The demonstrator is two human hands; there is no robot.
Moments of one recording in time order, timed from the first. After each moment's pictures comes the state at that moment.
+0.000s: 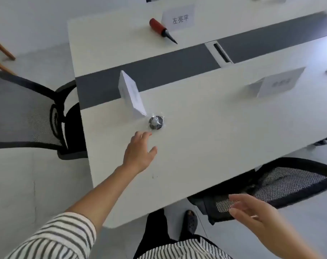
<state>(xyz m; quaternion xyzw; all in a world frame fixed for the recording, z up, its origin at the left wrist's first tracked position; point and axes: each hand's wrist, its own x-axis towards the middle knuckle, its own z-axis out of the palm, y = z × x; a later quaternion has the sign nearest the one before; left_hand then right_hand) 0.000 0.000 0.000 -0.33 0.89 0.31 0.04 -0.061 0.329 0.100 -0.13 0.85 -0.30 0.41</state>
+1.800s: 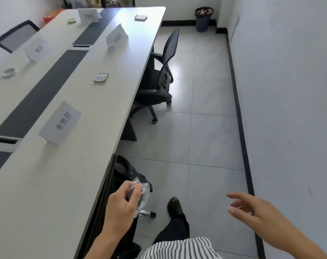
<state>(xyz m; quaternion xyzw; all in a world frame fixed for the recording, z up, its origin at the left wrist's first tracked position) -0.130 0.467 0.048 0.04 0.88 0.45 0.12 0.008 0.772 0.089 0.24 0.85 -0.42 0.23</state>
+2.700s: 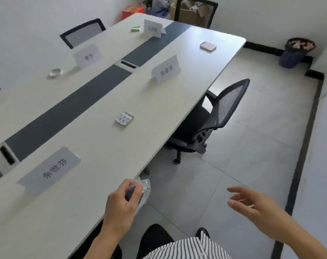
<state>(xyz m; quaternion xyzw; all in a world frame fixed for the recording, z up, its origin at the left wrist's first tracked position) -0.518 0.649 0.071 -0.16 0.88 0.46 0.01 -0.550 0.984 0.103 0.05 0.87 -0.38 0.31</state>
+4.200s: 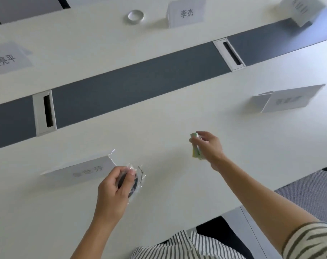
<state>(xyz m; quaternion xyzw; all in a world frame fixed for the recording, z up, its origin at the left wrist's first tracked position) -0.696 0.435 0.036 -0.47 0.69 0.54 -0.10 -0.949 0.568 -0.039 0.03 0.80 -0.47 0.37</state>
